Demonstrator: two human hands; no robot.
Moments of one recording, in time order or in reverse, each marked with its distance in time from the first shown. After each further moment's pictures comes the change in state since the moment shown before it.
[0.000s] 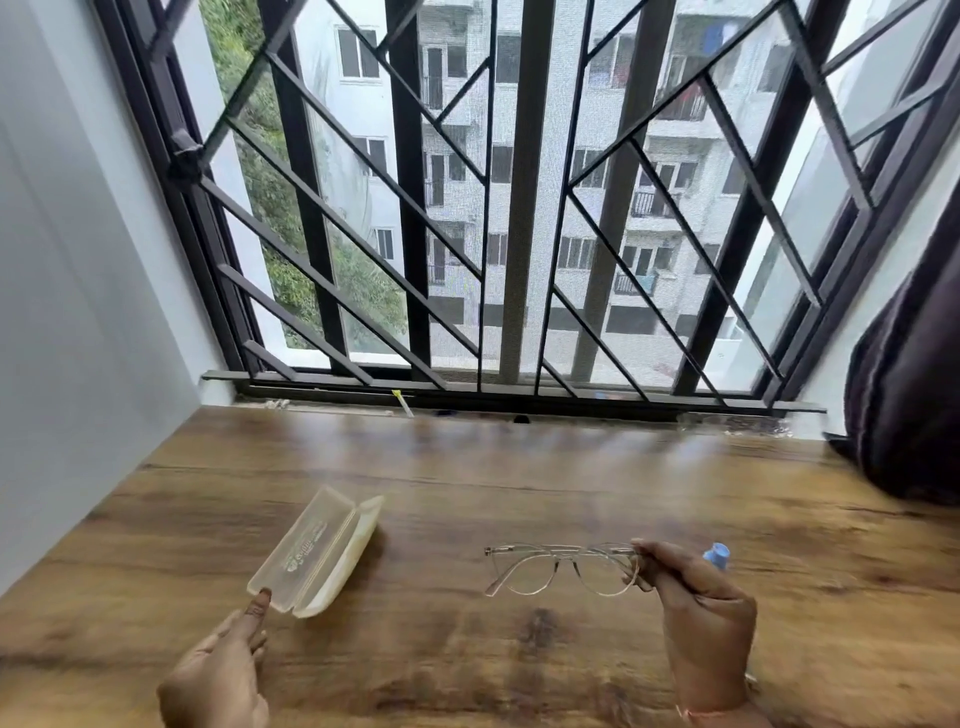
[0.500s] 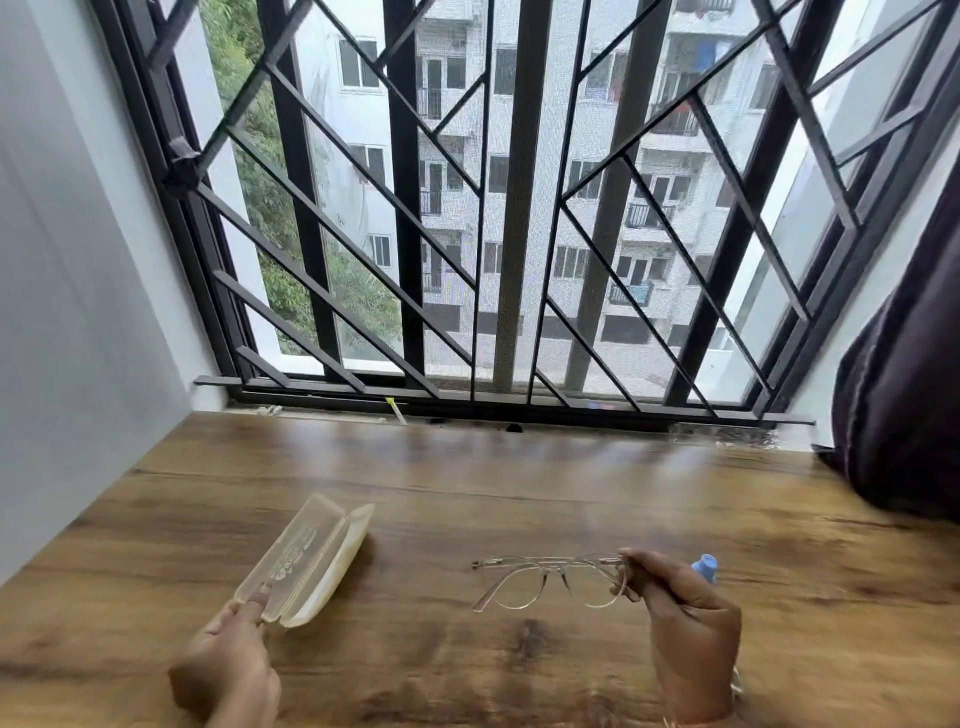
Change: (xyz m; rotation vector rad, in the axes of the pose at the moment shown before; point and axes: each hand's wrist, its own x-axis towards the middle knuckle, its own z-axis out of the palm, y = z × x) left_hand -0.007 -0.029 0.032 -0.017 0.131 0.013; right_hand 0.004 0.011 -0.003 0.014 -0.013 0.012
